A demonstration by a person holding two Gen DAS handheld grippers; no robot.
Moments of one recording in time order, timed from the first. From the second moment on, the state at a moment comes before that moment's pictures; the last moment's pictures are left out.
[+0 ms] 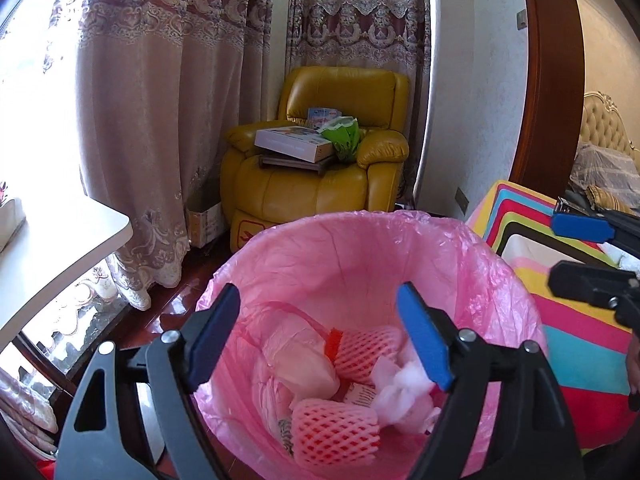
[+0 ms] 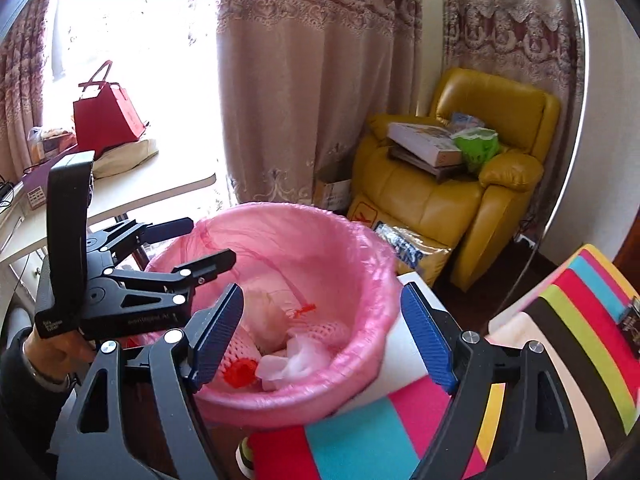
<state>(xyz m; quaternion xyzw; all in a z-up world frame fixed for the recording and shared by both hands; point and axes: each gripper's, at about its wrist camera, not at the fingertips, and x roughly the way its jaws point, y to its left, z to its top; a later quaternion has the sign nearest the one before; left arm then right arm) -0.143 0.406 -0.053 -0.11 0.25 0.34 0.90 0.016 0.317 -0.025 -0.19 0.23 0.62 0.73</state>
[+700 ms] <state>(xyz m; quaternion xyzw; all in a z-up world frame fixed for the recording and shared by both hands) -0.070 0.298 -0.022 -0.09 0.22 0.22 0.94 0.071 0.125 -0.040 -0.15 0.23 0.48 0.83</state>
